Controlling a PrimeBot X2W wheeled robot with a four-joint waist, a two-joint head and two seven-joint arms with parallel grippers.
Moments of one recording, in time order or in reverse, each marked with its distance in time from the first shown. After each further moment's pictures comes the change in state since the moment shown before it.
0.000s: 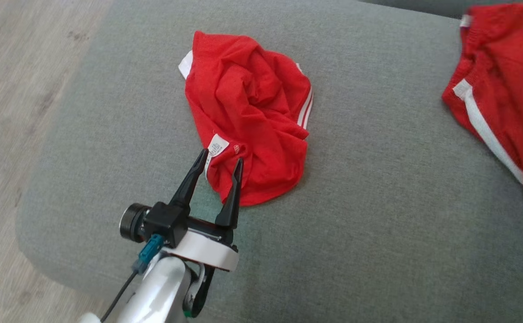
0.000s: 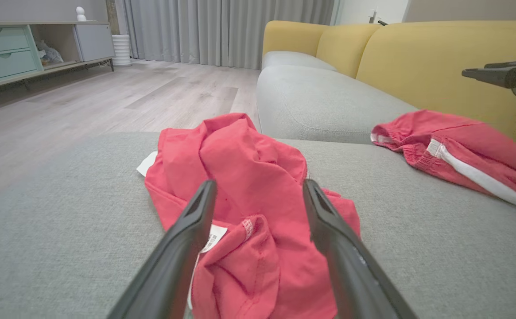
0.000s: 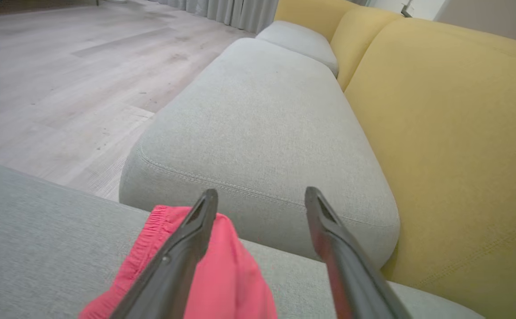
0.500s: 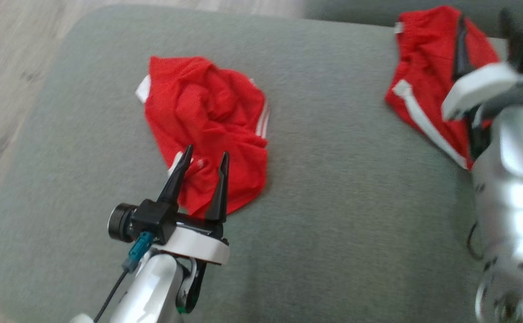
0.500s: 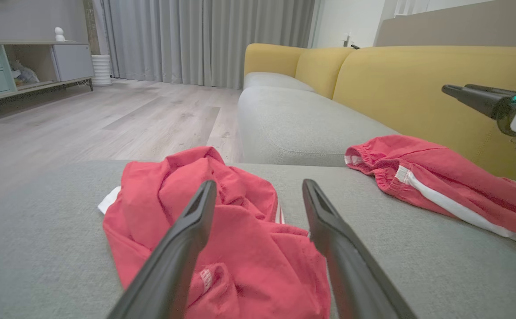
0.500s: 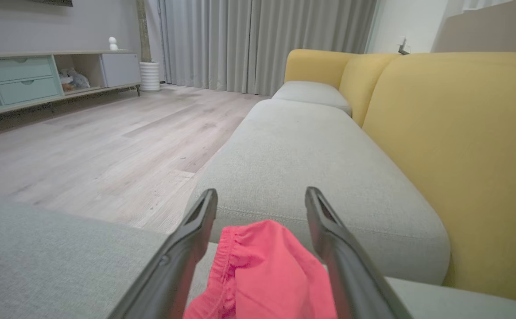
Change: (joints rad) left arm 0.002 -0.002 0.049 -0.003 0.005 0.018 0.000; right arm 0.053 0.226 -0.037 0.078 0.016 0.000 -0.314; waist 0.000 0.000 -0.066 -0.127
